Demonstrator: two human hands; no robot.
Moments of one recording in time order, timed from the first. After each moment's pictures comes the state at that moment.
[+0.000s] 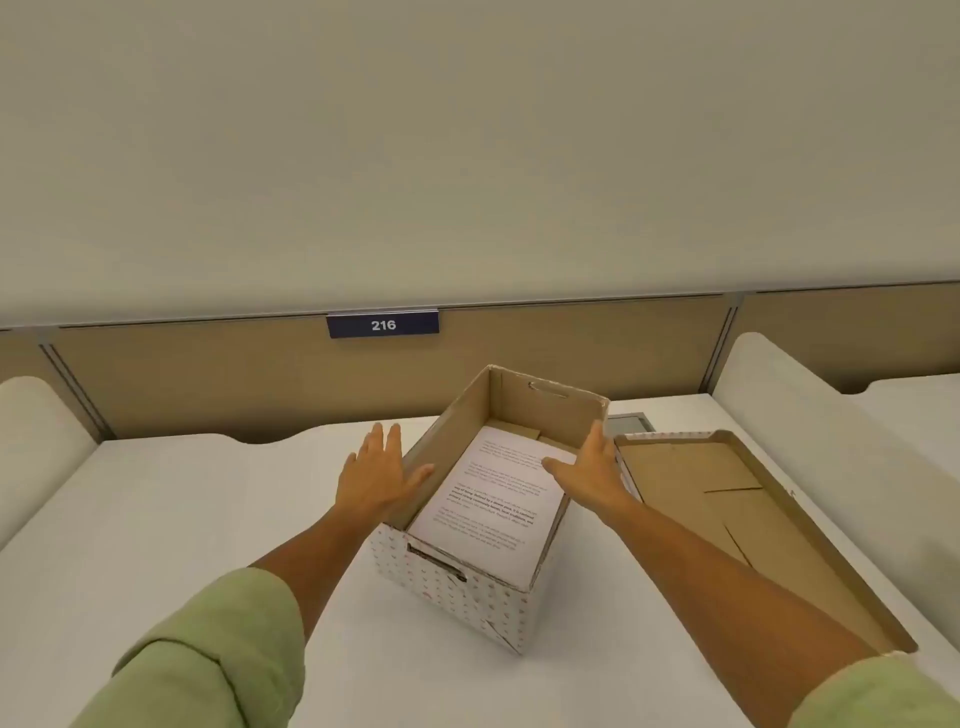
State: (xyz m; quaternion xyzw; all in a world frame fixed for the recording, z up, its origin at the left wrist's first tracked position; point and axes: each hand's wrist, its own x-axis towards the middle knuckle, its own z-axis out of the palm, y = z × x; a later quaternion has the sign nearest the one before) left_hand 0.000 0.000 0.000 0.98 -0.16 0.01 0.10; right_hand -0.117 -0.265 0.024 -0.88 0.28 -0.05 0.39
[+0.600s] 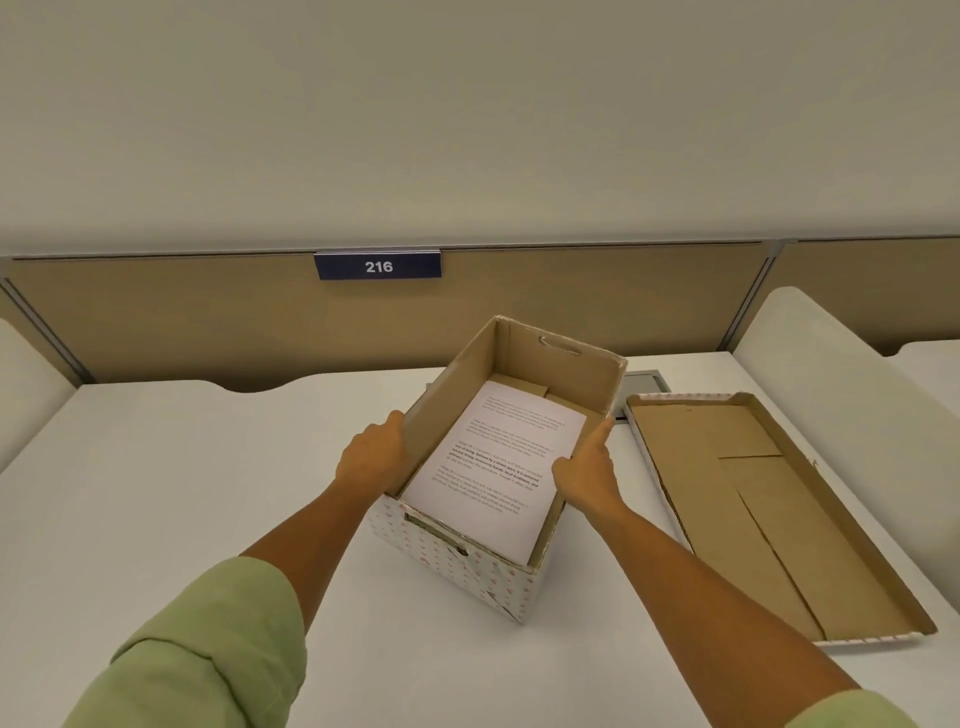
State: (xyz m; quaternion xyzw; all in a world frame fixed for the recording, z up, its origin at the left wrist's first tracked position) left_hand 0.022 -0.003 -0.042 0.98 -0.11 -0.08 0.13; right_hand -0.104 -0.251 -0.032 -0.82 0.33 -0.04 0.47
